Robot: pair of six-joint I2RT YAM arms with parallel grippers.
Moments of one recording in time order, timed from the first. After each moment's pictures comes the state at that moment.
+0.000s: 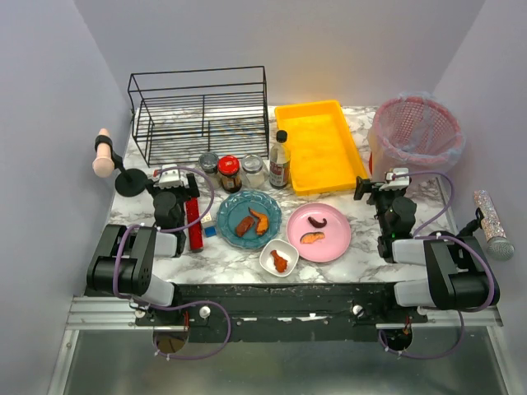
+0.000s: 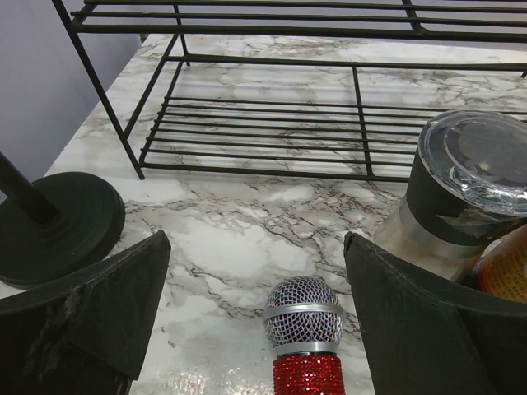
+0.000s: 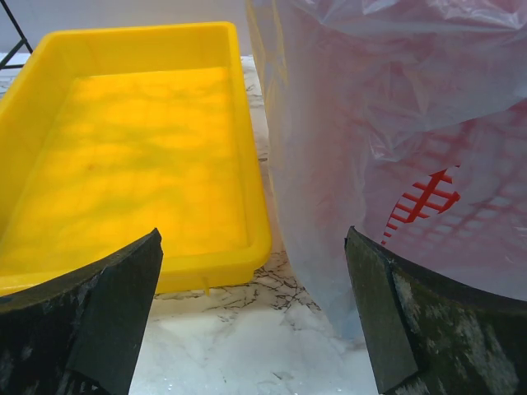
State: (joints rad) left arm -0.08 1.47 0.27 1.18 -0.23 -0.01; right arm 0.07 1.36 0.21 1.18 0.04 -0.03
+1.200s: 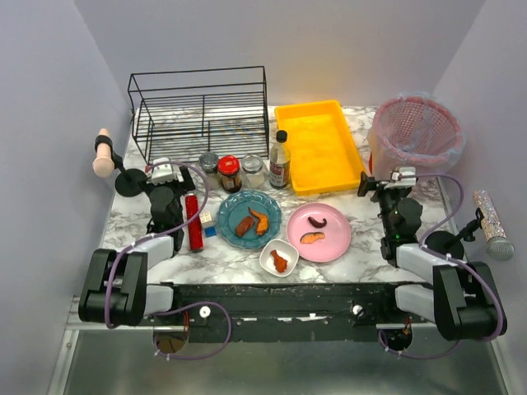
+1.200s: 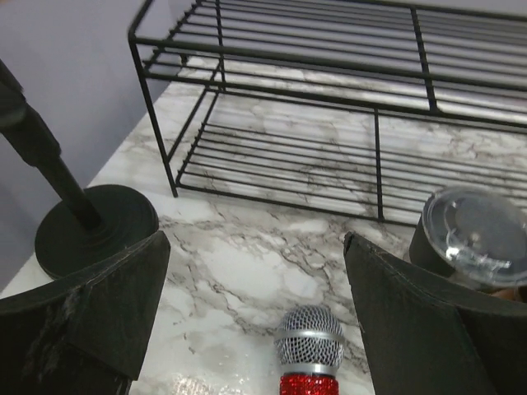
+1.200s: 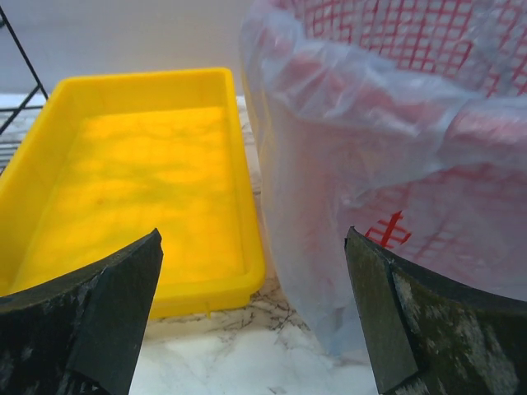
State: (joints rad) left arm -0.09 1.31 0.30 0.98 -0.33 -0.05; right arm 0.07 1.21 0.20 1.08 0.05 -0.04
